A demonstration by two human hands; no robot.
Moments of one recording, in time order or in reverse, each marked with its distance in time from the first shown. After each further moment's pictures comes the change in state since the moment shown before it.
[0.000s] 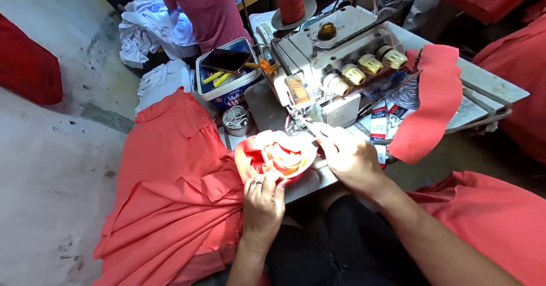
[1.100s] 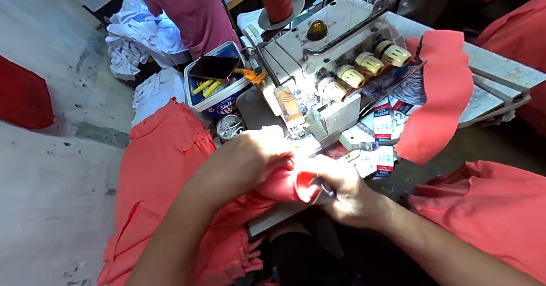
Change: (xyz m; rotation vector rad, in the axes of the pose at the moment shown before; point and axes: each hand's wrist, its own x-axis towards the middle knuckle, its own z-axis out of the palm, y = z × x) left_hand 0.156 -0.028 -0.043 -0.103 -0.717 0.647; right_hand -0.012 0.000 0.014 0.574 -0.091 -0.315
